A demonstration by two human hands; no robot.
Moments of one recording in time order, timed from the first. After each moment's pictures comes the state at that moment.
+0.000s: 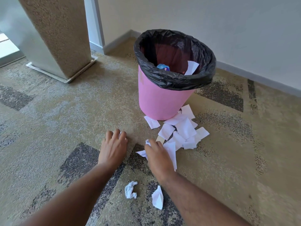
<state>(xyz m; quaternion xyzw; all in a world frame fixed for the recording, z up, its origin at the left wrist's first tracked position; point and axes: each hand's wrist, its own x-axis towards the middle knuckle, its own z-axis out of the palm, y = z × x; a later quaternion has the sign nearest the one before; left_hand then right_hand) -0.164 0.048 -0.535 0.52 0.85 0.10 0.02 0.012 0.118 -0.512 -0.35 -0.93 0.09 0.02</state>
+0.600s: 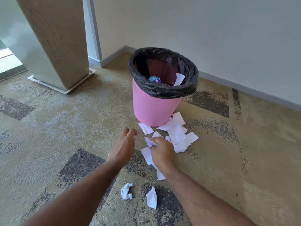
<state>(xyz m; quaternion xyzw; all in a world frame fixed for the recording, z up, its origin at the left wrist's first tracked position) -0.127 0.068 -0.473 0.54 0.77 0.31 0.13 0.022 0.131 -0.447 -0.54 -0.74 0.36 0.17</state>
